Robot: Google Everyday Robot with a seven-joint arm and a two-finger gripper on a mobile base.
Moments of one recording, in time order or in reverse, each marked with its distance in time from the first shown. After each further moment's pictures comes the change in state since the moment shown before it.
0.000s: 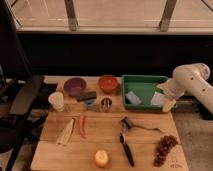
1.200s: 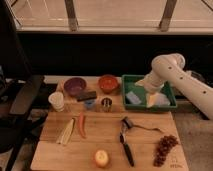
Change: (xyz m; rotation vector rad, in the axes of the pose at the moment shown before) arm -0.103 -0.022 0.001 -0.080 -0.115 -0.285
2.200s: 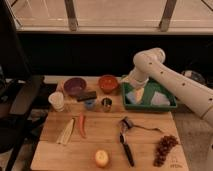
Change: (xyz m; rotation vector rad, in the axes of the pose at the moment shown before) arm -0.080 -0.057 0.017 0.002 -0.005 -0.193
